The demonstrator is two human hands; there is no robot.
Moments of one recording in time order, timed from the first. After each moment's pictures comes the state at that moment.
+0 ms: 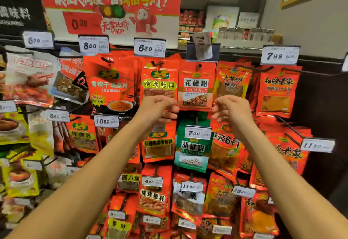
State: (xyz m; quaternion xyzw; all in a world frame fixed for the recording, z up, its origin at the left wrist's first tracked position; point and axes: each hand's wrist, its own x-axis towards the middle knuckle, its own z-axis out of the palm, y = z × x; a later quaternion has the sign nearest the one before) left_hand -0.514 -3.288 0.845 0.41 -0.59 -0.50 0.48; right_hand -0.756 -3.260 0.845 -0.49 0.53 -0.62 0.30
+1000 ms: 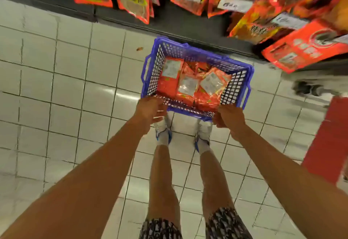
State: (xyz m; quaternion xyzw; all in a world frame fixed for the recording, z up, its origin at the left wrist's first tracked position) left_hand -0.445 -3.059 0.120 0.76 -0.08 -0.64 0.08; right_hand -0.701 -3.010 0.060 -0.20 0.80 -0.05 0.57
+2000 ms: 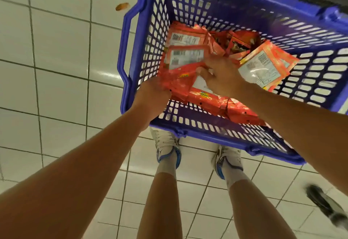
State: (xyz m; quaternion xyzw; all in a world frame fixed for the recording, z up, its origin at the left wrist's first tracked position) left_hand -0.416 -3.086 -0.186 0.72 -0.30 -0.62 0.01; right_hand -0.627 -3.116 -0.245 -0.67 0.59 0.06 0.44
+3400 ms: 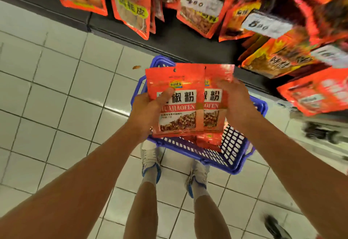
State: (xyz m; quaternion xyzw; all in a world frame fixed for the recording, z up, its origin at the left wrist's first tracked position) left_hand -0.459 -3.126 0.036 0.67 -0.21 -0.66 0.28; right_hand -0.677 -3.168 0.016 -0.21 0.64 -0.32 0.67
